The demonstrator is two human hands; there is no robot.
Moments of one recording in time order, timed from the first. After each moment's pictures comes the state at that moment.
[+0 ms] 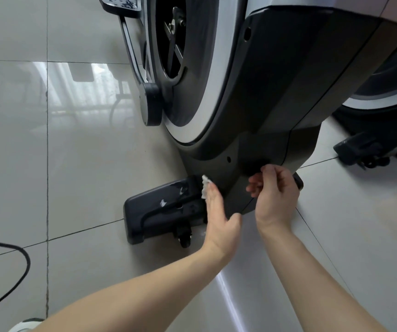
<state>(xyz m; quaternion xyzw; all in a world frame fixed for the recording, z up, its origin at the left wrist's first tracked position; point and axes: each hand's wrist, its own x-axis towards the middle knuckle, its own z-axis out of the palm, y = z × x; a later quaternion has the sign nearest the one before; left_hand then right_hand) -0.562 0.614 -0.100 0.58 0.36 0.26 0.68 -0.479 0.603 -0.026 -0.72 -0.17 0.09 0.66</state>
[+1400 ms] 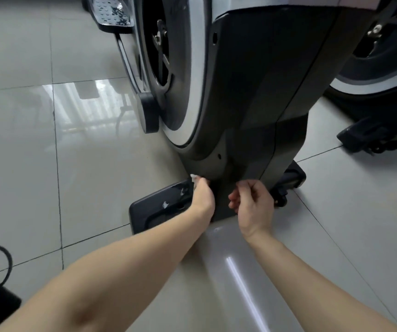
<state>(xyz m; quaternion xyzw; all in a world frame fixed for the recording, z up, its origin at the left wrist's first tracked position) -0.536 0.680 -0.100 0.58 0.54 0.19 0.58 -0.492 0.588 -0.075 -0.74 -0.18 0.16 0.63</state>
